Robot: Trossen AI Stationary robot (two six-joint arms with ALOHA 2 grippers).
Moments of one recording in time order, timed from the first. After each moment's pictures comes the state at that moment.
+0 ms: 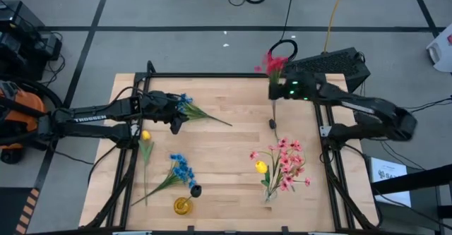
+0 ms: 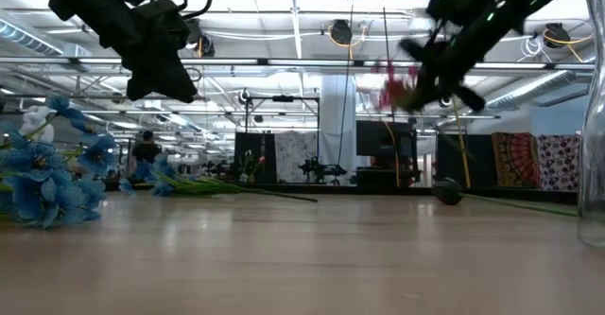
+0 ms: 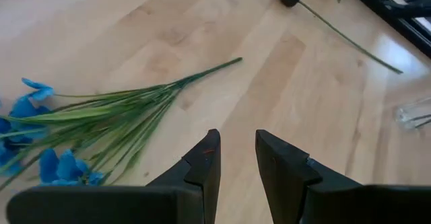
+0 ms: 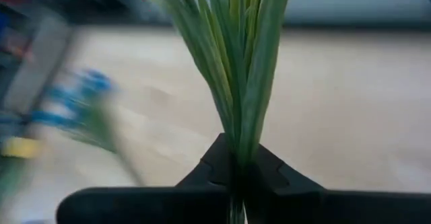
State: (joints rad) left arm 0.30 0.87 0.60 -0.41 0.10 -0.44; right arm -0.58 1.10 0.76 -0.33 0.07 0.77
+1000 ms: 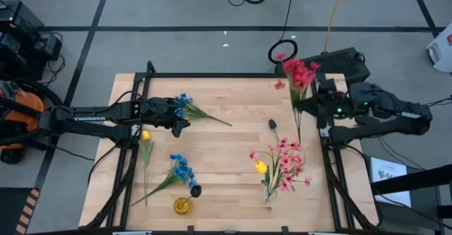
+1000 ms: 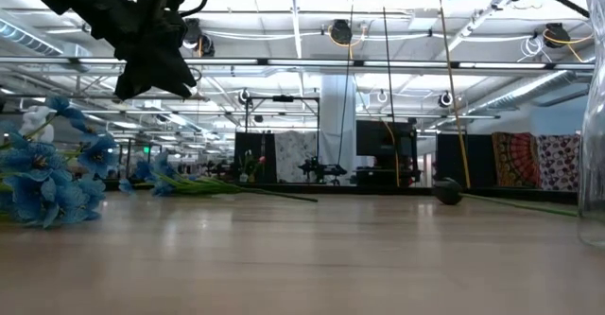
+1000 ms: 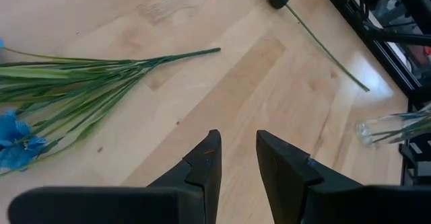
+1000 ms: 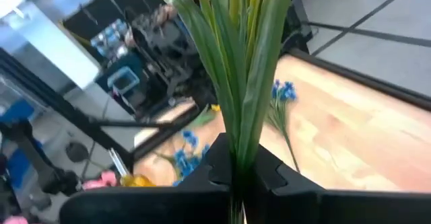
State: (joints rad) left arm 0.17 0.87 0.60 -0.40 0.04 -0.70; right arm 0.01 0.64 1.01 -0.61 0.19 0.62
